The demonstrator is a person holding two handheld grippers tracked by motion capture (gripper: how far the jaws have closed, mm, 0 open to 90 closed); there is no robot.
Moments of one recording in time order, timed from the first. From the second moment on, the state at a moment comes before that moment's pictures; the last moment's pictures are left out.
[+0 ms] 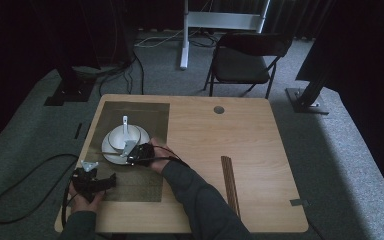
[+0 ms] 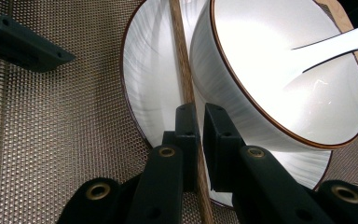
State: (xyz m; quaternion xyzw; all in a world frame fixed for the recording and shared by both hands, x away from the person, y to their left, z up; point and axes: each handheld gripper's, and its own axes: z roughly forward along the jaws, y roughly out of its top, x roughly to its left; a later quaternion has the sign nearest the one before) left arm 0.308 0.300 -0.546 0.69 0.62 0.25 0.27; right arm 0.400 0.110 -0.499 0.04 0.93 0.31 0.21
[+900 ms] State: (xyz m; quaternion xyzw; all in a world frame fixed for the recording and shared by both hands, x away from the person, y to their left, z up) left arm 0.308 0.300 -0.546 0.69 0.63 0.25 0.27; right arm 0.397 0.105 -0.490 0.04 0.92 0.33 0.21
